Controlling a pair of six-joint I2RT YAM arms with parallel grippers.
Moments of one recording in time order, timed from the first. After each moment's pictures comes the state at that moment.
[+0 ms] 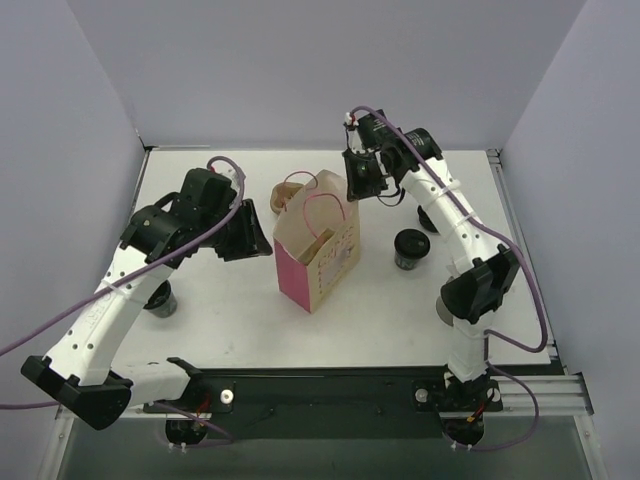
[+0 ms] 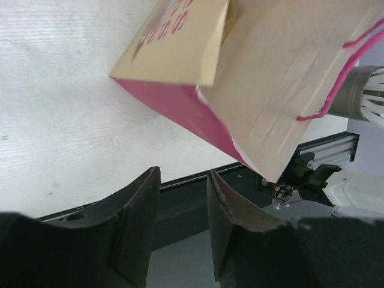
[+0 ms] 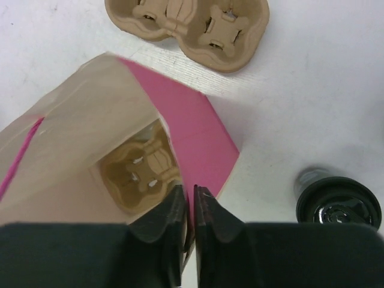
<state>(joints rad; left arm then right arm) -0.54 1.23 1.52 -1.13 0.12 -0.68 0.53 1.93 2.16 -1.18 -0.03 0.23</state>
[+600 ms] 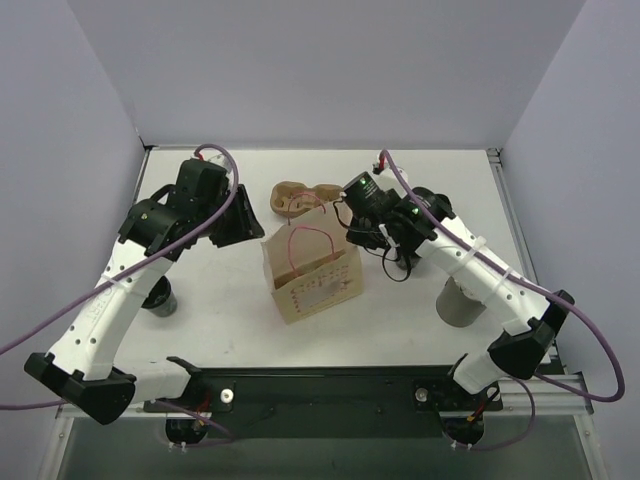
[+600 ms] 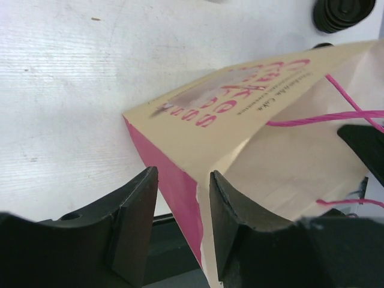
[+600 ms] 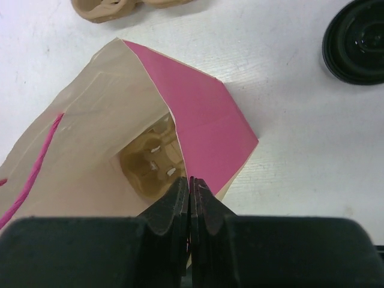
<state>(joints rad) -0.51 1.24 1.56 -1.10 0.00 -0.68 0.82 1.53 1.70 -1.14 0.39 0.93</state>
